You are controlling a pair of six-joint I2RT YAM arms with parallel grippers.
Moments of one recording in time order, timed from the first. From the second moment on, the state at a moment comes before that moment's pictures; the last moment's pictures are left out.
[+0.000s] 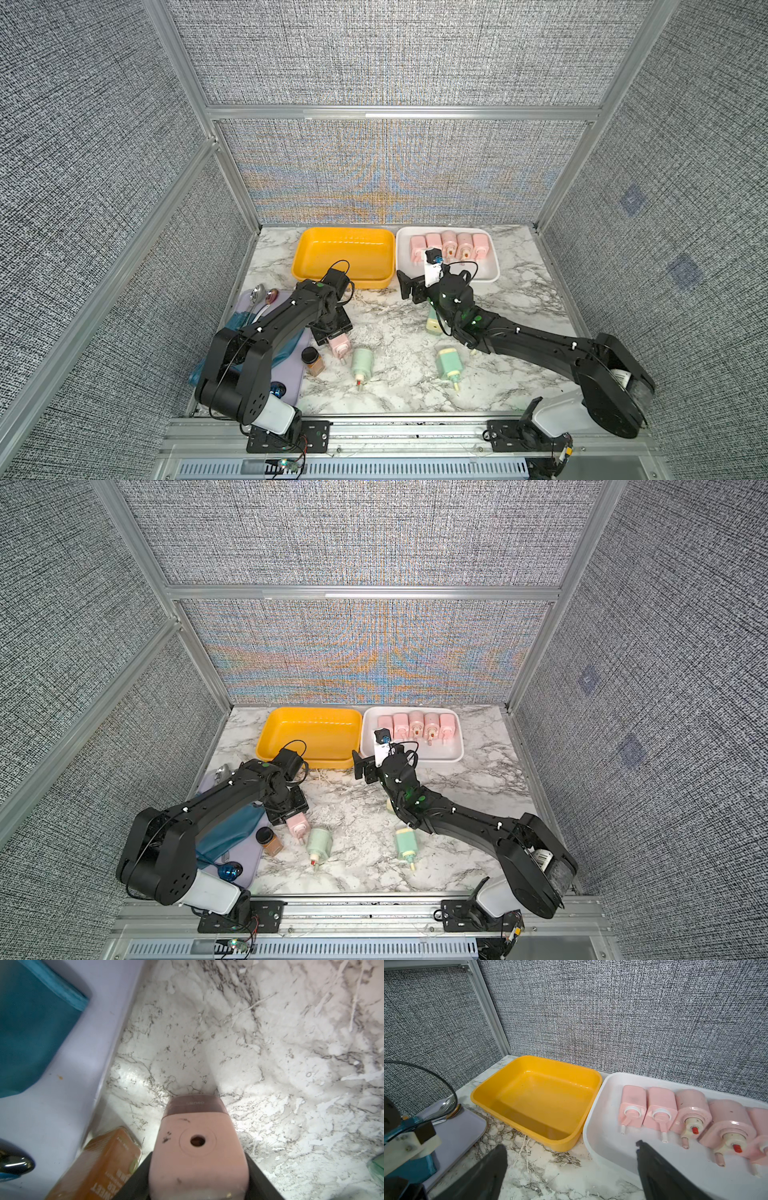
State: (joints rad) left arm -0.43 1.52 1.00 -0.96 0.04 -0.89; right arm 0.79 1.46 0.83 0.45 0.33 0.16
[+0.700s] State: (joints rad) left arm -0.43 1.30 1.17 -0.98 -0.12 -1.07; right arm 0.85 1.53 0.79 0.58 -0.06 -0.21
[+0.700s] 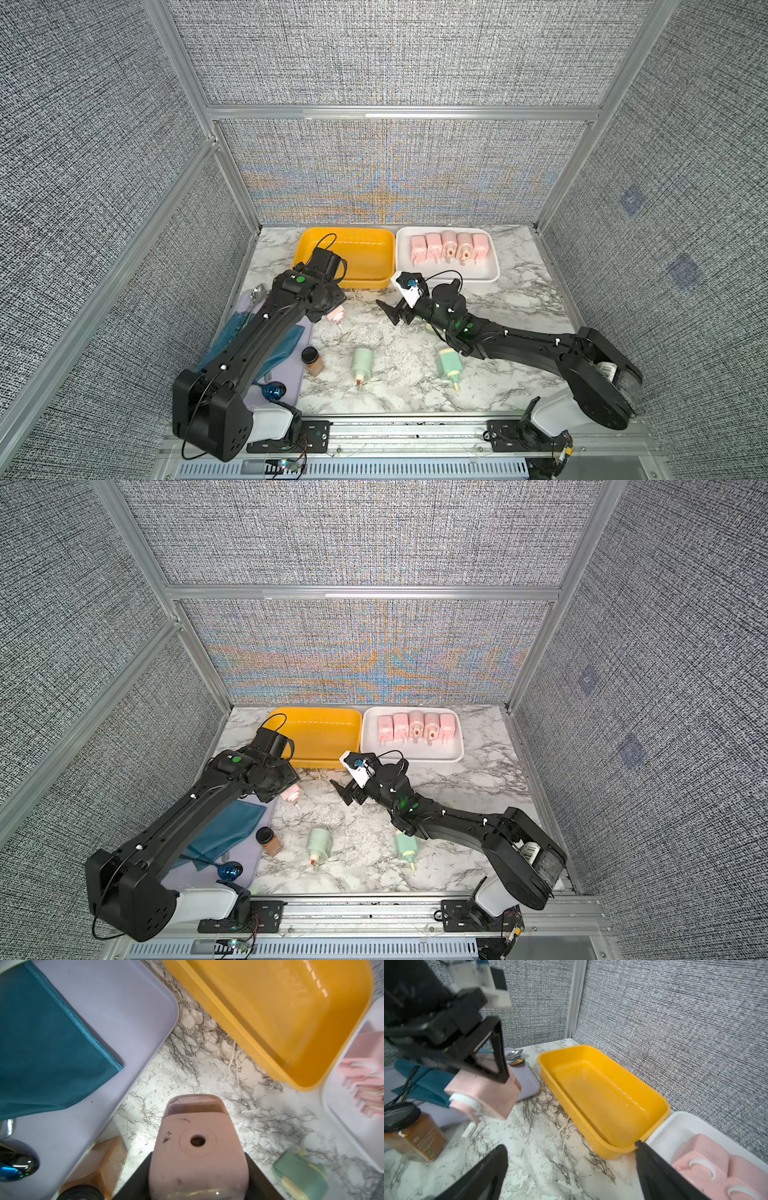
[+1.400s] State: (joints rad) left arm -0.43 1.25 1.18 -0.98 -0.04 -1.57; right arm 0.95 1.72 0.98 0.59 -0.22 -0.59
